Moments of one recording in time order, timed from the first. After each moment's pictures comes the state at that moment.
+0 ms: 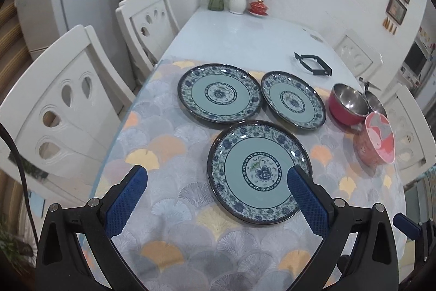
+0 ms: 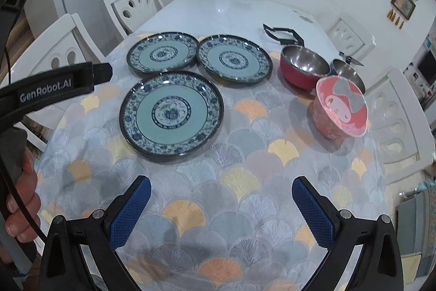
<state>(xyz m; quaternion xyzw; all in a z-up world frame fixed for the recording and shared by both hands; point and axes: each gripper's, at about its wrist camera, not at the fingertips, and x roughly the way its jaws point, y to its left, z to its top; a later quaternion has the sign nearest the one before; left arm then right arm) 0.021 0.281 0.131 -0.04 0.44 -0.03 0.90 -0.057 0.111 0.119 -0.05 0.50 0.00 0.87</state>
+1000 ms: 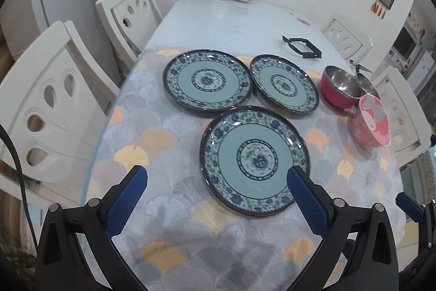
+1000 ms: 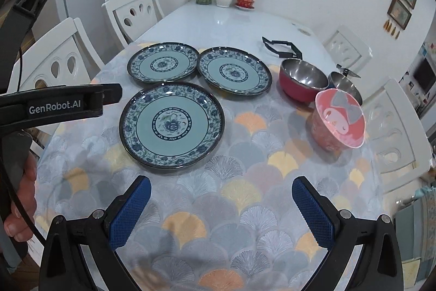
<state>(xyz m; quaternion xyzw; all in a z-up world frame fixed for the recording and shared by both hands) 0.028 0.277 0.122 -0.03 0.47 -0.07 0.88 -0.056 0.118 0.123 -0.06 0.47 0.00 0.88</state>
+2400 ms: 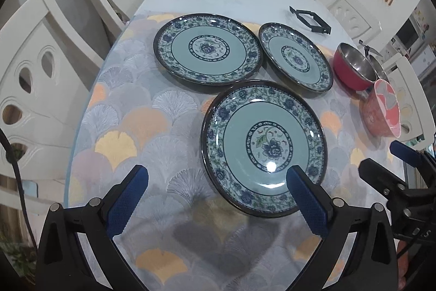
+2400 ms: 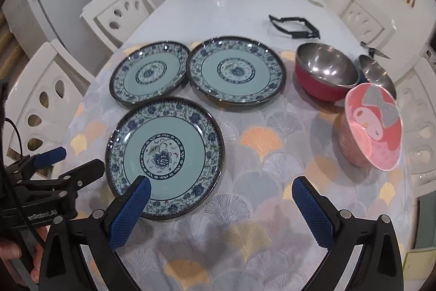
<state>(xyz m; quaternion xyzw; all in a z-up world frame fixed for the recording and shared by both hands) 0.064 0.285 0.079 -0.04 0.54 -0.09 0.84 0.044 0.088 0.099 0.01 0.53 0.04 0.85</state>
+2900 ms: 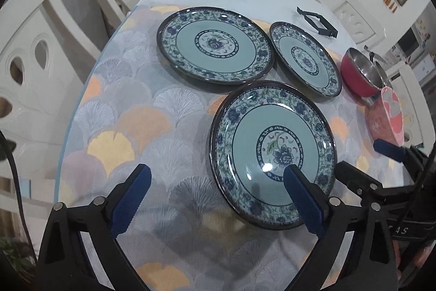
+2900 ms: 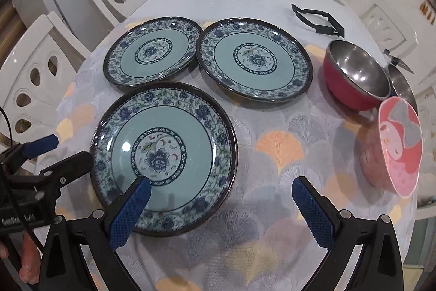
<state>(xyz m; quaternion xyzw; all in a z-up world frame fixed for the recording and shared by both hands) 0.077 0.292 0.062 -0.05 0.54 -0.09 0.83 0.078 0.106 0.065 -0.03 0.55 0.06 0.83</state>
